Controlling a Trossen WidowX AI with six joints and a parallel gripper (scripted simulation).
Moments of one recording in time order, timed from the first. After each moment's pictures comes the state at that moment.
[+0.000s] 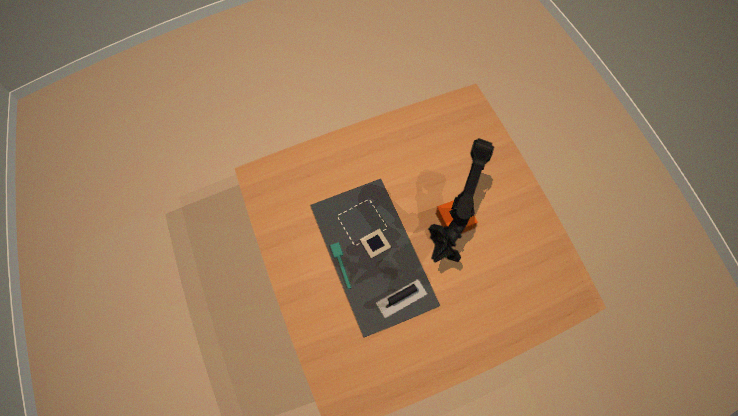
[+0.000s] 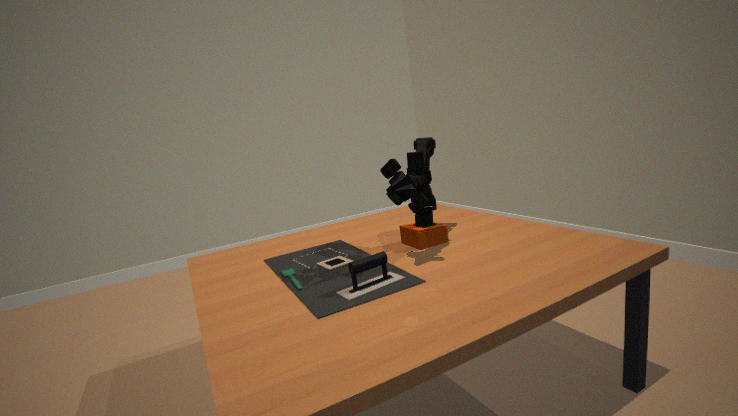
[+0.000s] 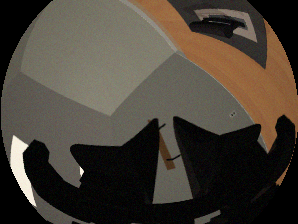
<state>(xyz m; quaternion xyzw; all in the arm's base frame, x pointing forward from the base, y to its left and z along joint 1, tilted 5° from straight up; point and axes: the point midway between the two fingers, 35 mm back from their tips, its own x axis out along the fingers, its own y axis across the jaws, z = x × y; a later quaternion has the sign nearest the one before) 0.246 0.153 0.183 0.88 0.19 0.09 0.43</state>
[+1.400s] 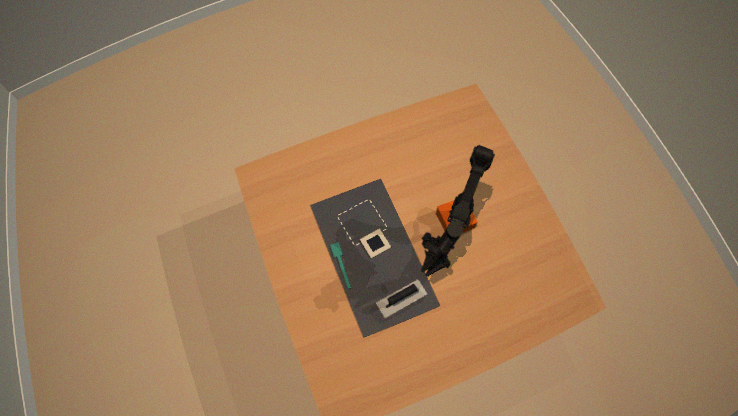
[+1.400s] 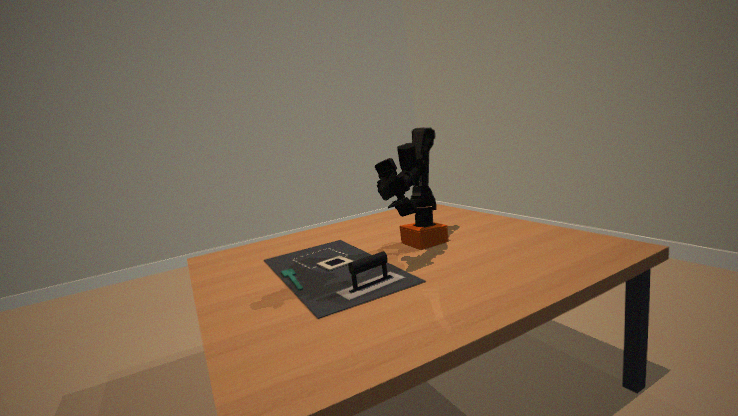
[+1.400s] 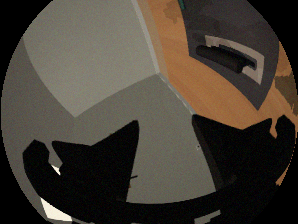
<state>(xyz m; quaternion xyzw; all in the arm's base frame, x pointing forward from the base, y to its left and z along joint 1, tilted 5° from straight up) 0.297 0.175 0.171 0.77 0.24 0.00 0.60</state>
